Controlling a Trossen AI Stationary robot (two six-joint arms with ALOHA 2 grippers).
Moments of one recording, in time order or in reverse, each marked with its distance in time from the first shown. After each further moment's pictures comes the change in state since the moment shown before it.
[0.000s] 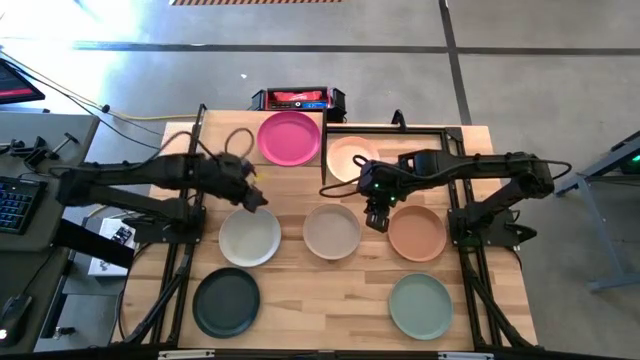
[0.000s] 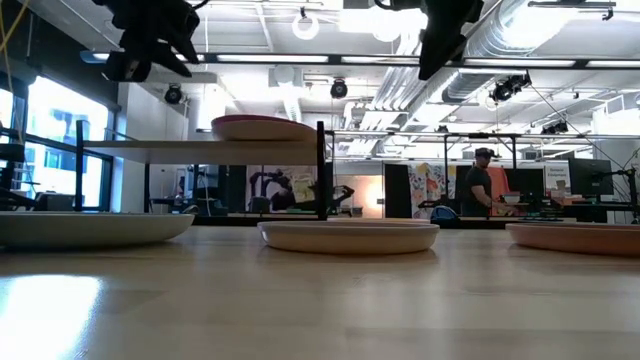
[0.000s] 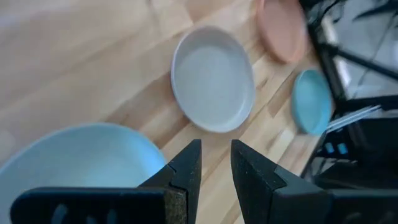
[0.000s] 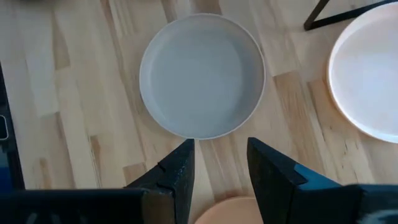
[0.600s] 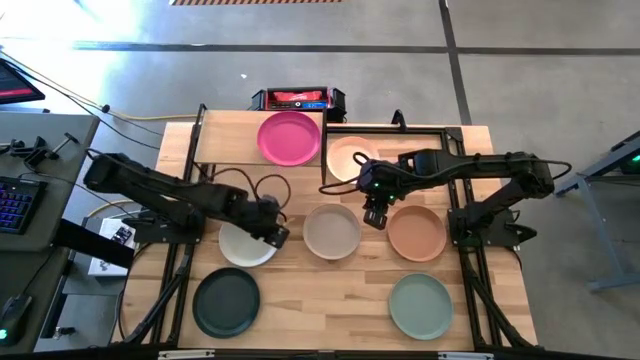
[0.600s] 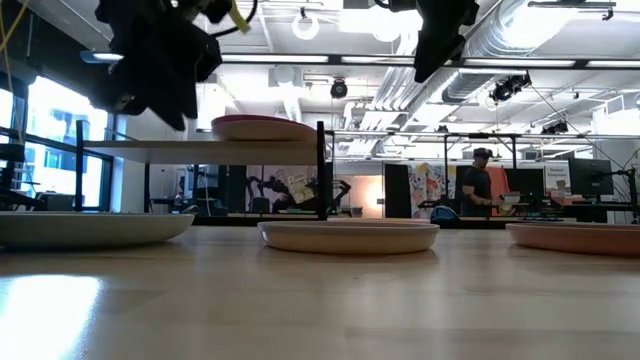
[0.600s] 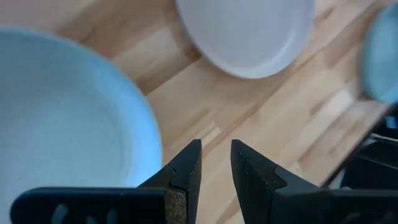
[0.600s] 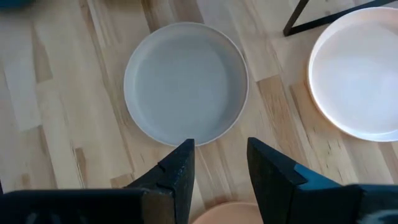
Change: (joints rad) left arm -0.262 0.358 0.000 0.121 -0.042 -0.255; right arm 0.003 0.000 0.000 0.008 0.062 0.023
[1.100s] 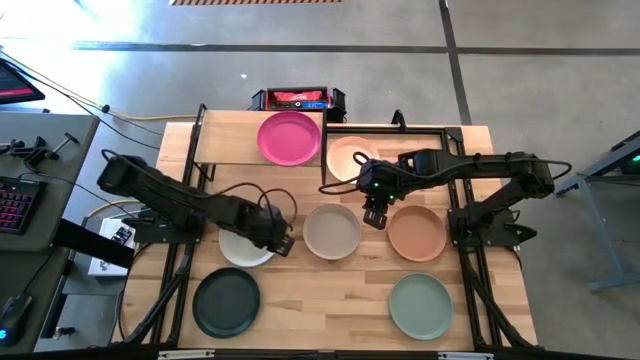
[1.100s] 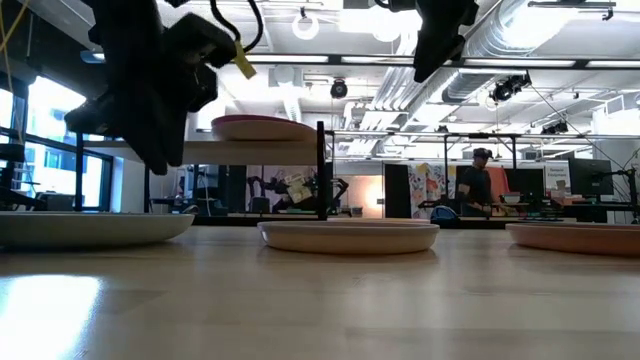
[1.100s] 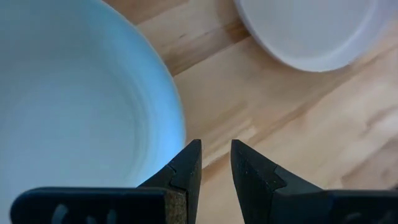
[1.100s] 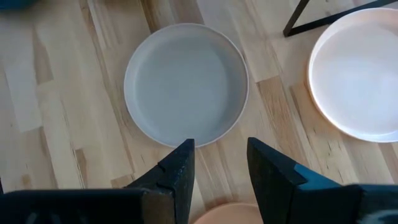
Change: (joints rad) left arm -0.058 0.140 0.000 0.000 -0.035 -0.131; right arm 0.000 0.000 0.000 0.003 0.000 0.001
